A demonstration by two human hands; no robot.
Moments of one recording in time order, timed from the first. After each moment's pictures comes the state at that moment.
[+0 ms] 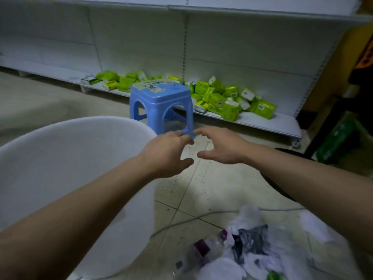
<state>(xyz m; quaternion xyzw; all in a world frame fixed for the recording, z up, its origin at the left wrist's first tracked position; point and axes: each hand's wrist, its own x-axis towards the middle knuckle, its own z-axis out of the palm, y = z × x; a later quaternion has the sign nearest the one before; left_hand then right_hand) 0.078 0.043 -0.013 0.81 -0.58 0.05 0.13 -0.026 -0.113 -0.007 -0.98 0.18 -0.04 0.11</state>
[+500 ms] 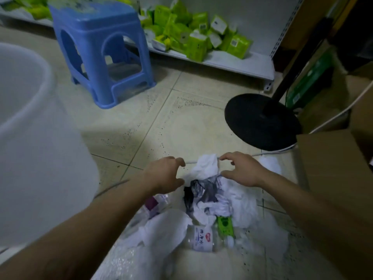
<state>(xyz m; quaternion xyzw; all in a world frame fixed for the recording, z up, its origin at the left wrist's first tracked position) -0.041 -0.053 -0.201 0.79 -0.57 -0.22 0.02 -0.227 -0.218 -0.201 -0.89 0.37 0.10 0.25</state>
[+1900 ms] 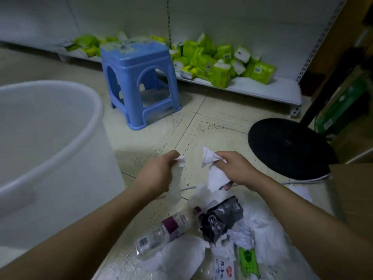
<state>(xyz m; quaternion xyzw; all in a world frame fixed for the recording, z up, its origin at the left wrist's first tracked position) 0.007 -0.017 -0.146 0.85 -0.43 -0.13 0.28 -0.136 -0.199 -0.157 -0.80 0.30 -0.04 0.51</state>
